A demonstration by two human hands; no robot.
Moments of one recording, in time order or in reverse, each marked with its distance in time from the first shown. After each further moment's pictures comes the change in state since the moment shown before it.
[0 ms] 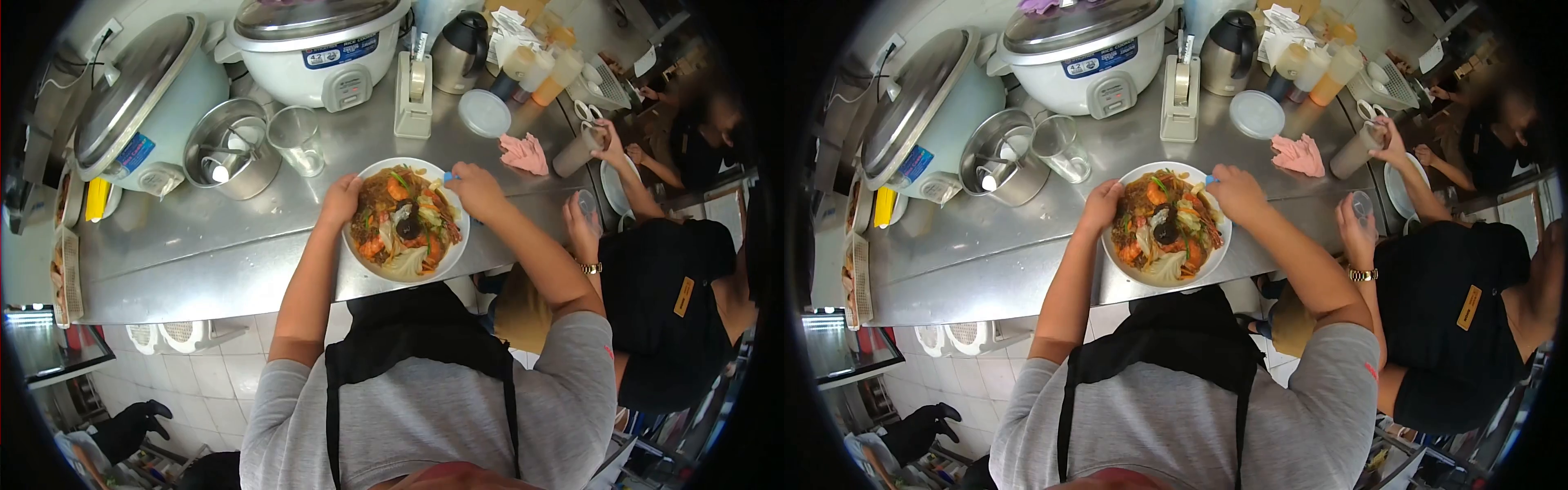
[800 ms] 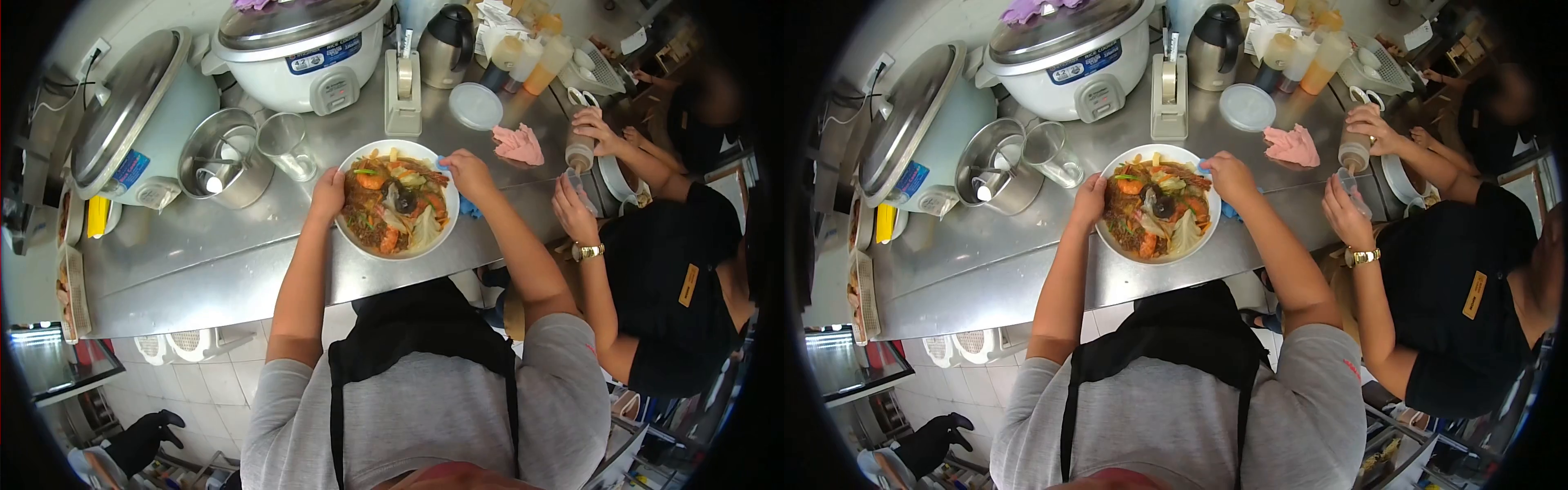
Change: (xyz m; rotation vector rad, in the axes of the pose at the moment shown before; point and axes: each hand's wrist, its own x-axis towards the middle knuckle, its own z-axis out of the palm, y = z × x) left_hand 0.023 -0.016 -0.005 0.073 0.104 0.025; right_hand 0.015 0.023 0.031 0.440 0.206 0.337
